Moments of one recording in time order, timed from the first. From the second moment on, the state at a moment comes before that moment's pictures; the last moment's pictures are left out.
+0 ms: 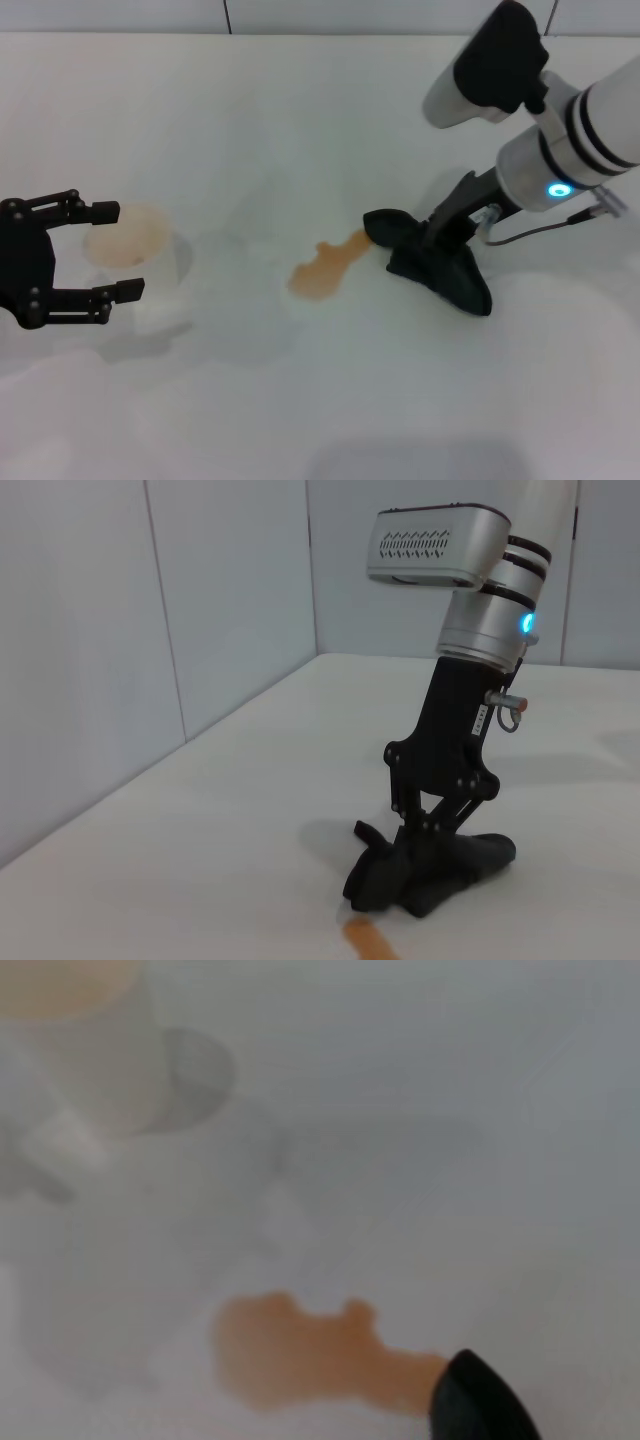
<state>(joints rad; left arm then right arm) -0.35 -2.00 0.67 0.97 2.00 1.82 -1.24 0.68 2.02 -1.63 -1.17 -2.37 -1.22 2.49</state>
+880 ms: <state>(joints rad) -0.34 -2.01 0.67 0.97 2.00 1.81 -1.20 0.76 2.03 -2.00 -1.18 -2.13 -1.02 2.57</state>
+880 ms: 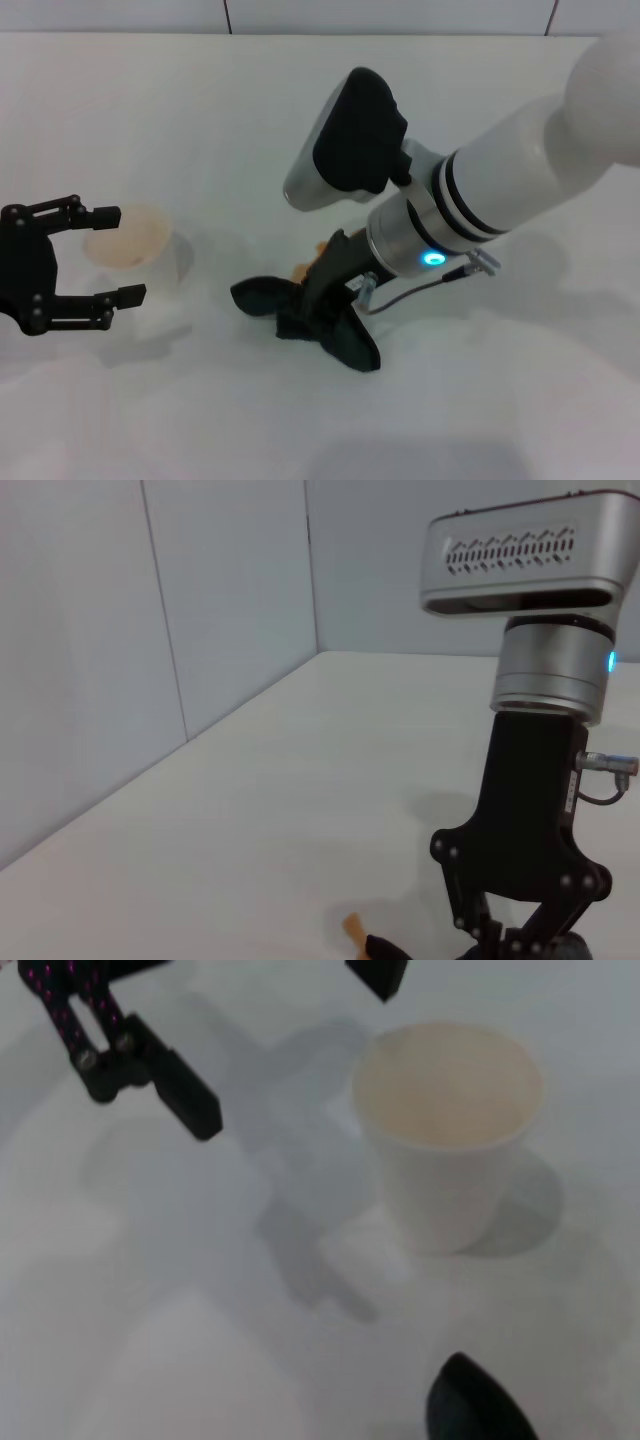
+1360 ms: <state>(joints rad) -0.33 -2.01 0.67 0.95 2.00 1.81 -1.20 0.84 2.03 -1.93 -1.03 -2.16 -0.93 2.57</state>
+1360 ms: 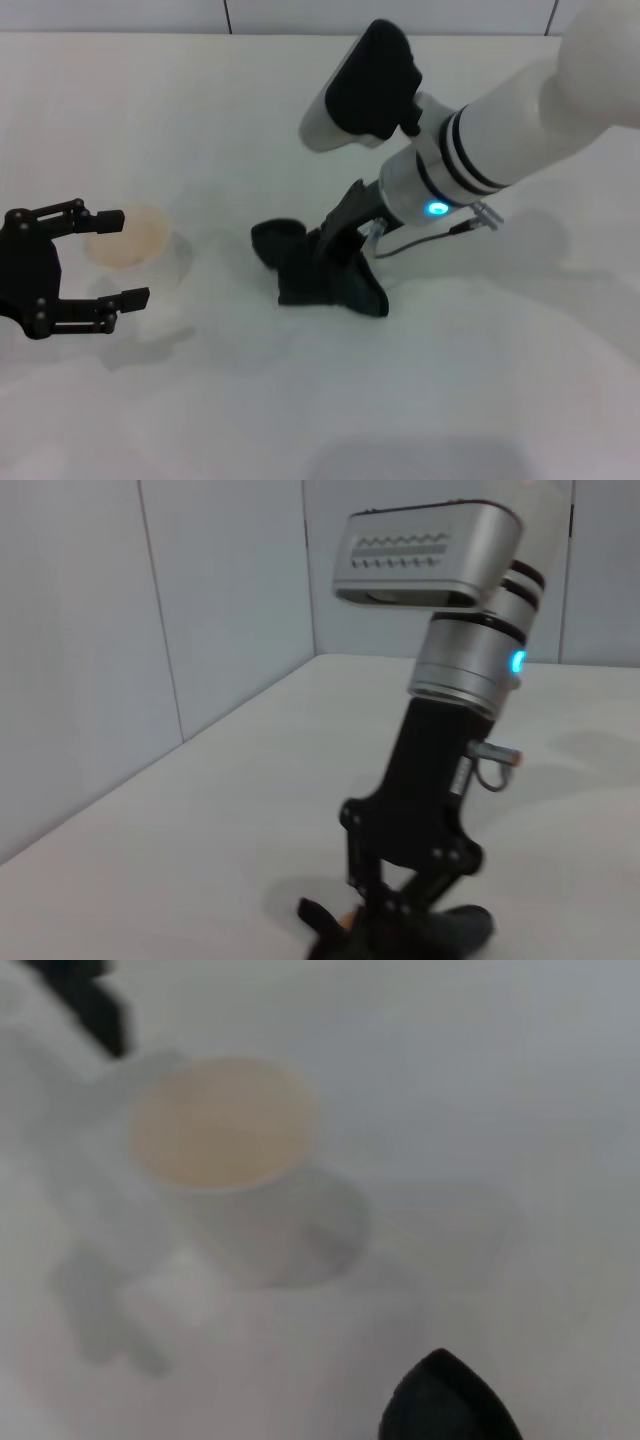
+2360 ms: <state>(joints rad) -0.33 -2.02 0.67 0.94 2.00 1.80 -1.18 0.83 2.03 -1.97 -1.00 -2.15 -0.82 2.57</state>
